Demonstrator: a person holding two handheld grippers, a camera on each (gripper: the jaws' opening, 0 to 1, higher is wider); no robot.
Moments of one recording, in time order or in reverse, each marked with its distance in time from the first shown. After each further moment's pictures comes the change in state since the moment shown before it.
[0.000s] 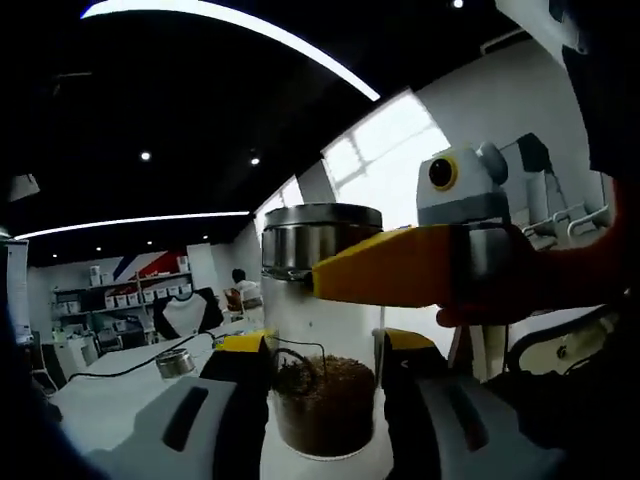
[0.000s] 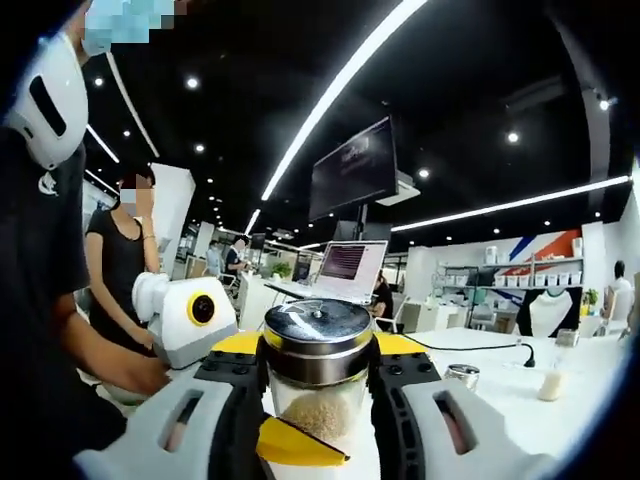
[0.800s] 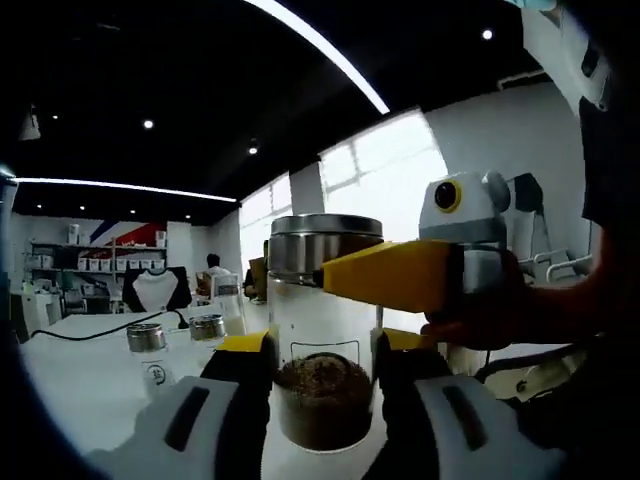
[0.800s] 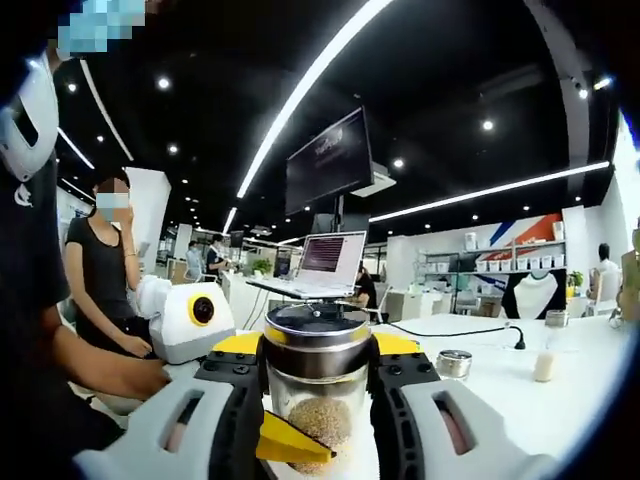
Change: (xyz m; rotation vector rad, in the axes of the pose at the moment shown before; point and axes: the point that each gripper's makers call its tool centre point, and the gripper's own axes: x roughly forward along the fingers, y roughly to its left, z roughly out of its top) left arm -0.005 -0.017 -0.003 -0.251 -0.018 -0.228; right arm -0.002 -0.002 -0.007 0.008 0.046 -0.019
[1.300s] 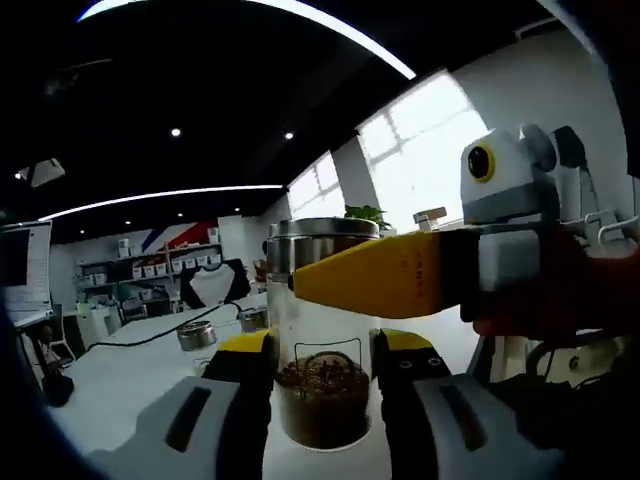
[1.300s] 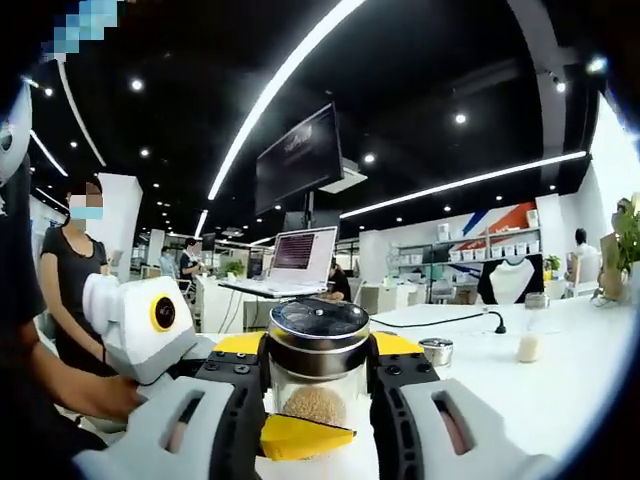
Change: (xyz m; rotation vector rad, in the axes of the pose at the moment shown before) left arm 0.000 0.034 -0.009 0.121 0.114 0.345; right arm 0.011 -0.025 -0.011 0.066 0.002 -0.244
